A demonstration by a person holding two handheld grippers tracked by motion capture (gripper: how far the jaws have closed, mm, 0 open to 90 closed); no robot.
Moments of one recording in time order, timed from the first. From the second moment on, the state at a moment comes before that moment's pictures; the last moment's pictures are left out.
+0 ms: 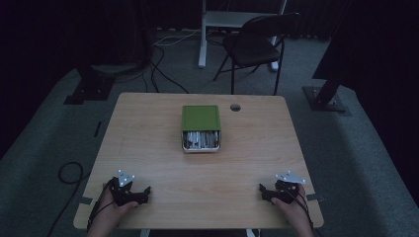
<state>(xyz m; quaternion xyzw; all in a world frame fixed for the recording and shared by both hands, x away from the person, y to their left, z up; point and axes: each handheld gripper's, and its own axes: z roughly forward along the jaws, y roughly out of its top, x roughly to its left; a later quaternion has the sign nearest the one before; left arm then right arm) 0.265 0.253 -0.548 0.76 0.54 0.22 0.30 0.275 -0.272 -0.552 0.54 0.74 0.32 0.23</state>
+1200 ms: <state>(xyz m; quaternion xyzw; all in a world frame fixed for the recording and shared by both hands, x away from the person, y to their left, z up) 0.265 0.253 -0.548 0.76 0.54 0.22 0.30 0.282 -0.226 -0.544 0.45 0.76 0.30 0.35</state>
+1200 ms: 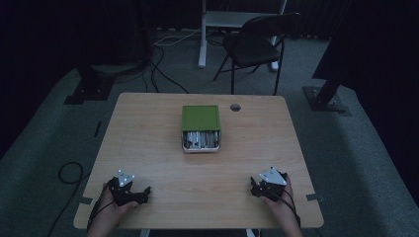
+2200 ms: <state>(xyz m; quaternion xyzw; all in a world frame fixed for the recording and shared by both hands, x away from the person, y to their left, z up) 0.265 0.253 -0.548 0.76 0.54 0.22 0.30 0.293 -0.113 -0.544 0.23 0.82 0.23 0.47</state>
